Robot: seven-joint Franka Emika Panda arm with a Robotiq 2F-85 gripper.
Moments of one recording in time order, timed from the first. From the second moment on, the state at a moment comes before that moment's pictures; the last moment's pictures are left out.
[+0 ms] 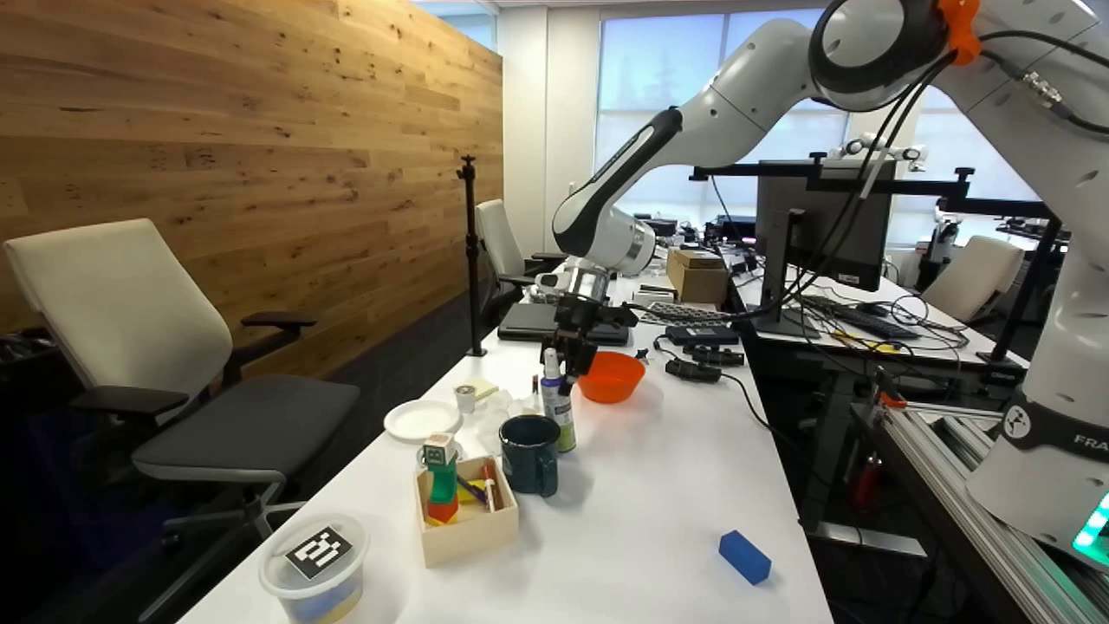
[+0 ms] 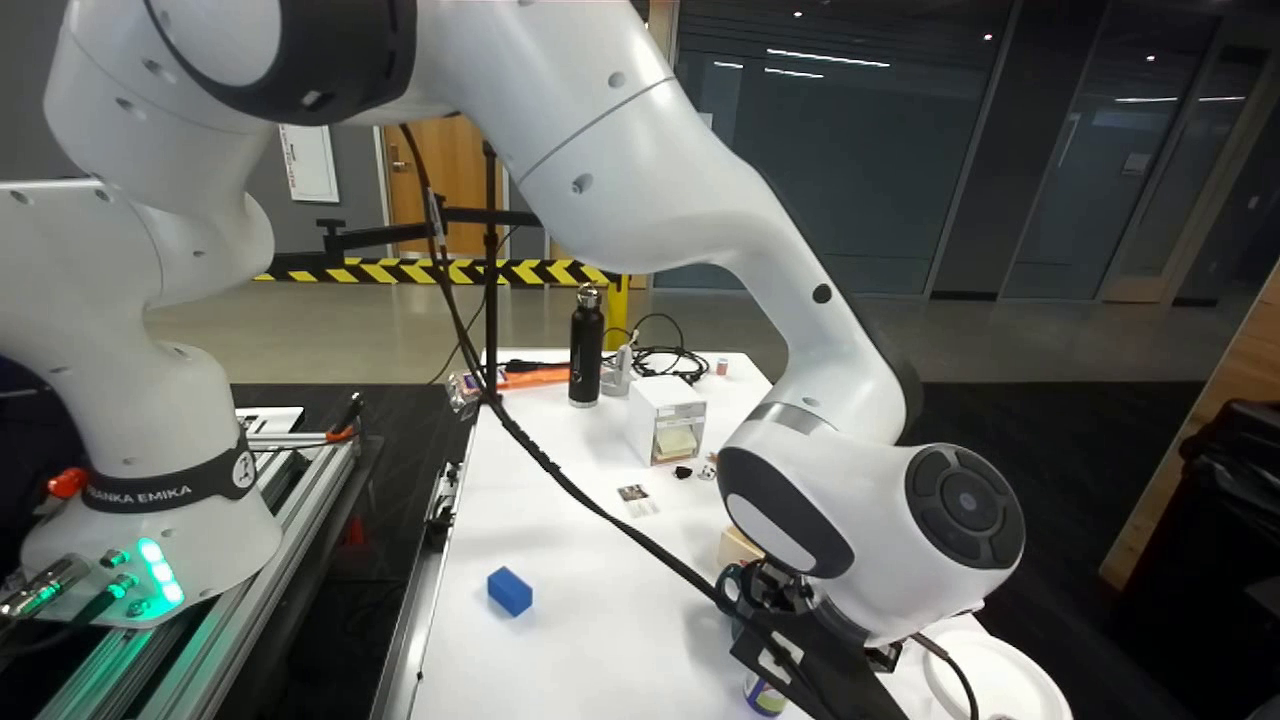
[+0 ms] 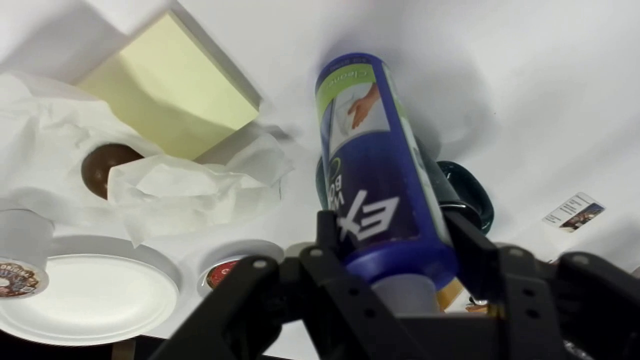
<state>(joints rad) -0.48 0.75 0.12 -1.73 0.59 2.34 -1.64</state>
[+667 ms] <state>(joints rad) -0.48 0.75 0.16 -1.78 0.66 2.46 -1.64</state>
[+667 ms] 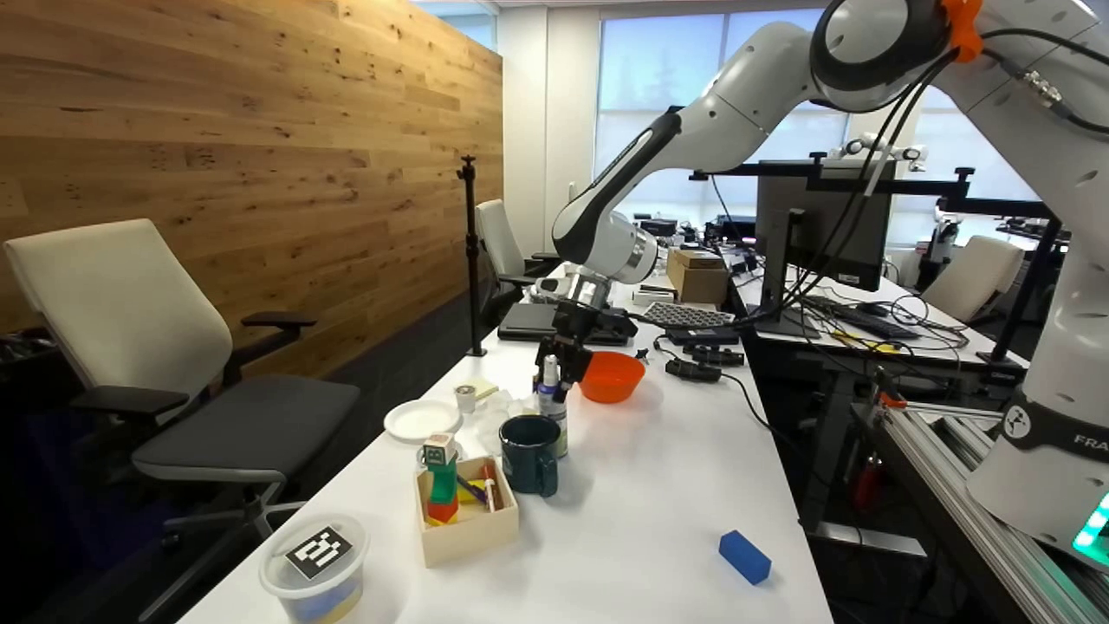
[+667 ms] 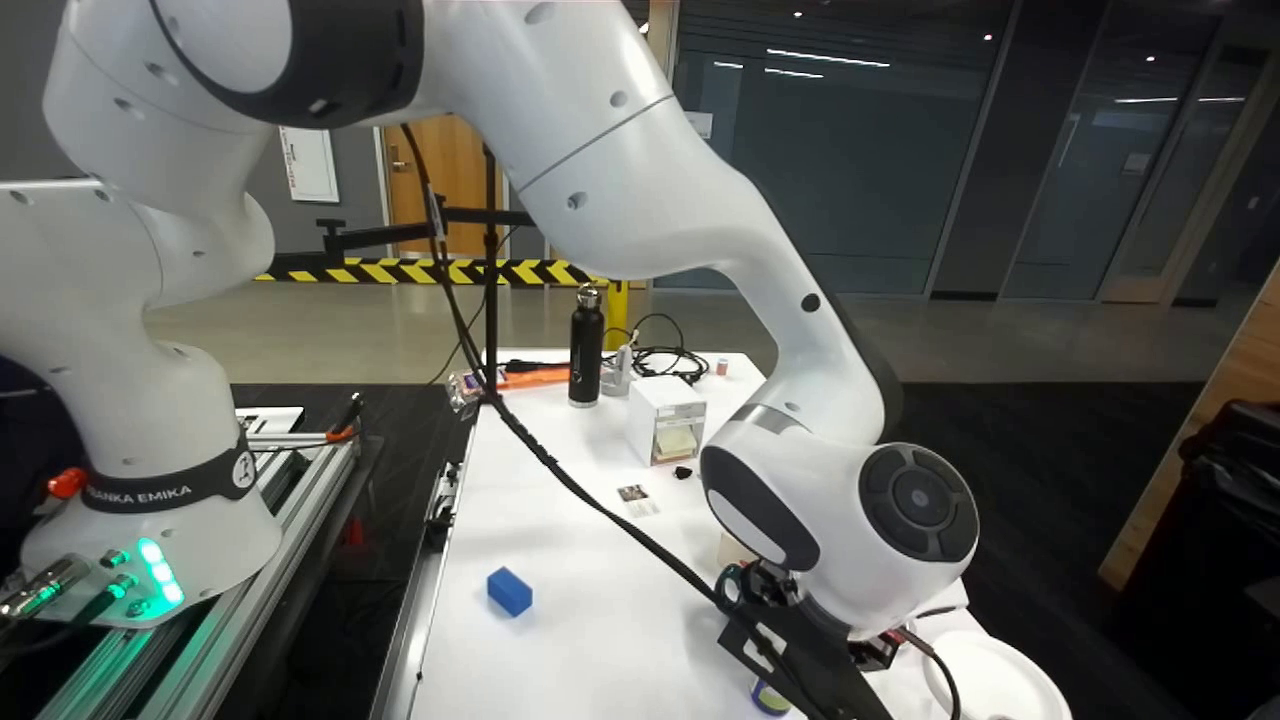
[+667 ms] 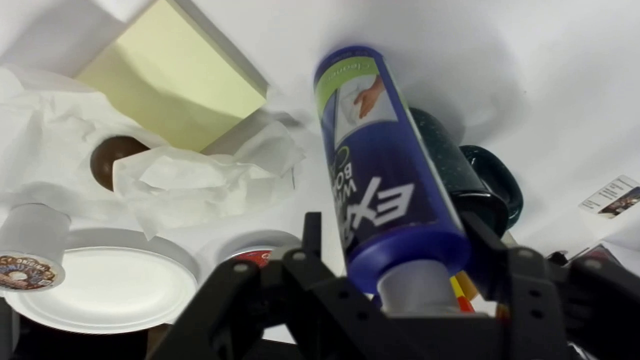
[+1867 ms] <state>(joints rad) -0.31 0.45 0.14 -1.76 0.61 2.33 -1.64</state>
